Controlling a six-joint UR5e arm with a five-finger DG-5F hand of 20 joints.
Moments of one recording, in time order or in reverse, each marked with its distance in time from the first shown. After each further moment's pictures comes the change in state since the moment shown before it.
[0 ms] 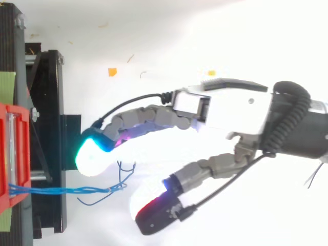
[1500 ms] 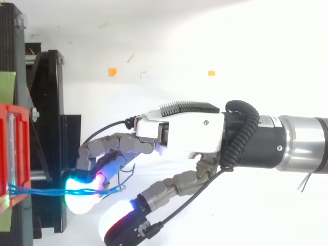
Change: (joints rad) arm -0.001 -0.104 0.062 0.129 -0.096 0.037
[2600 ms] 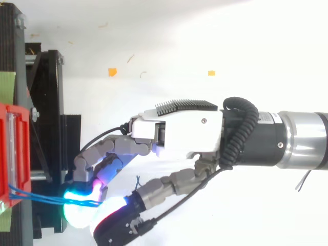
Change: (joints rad) arm -0.013 0.000 0.029 -0.017 -0.044 0.005
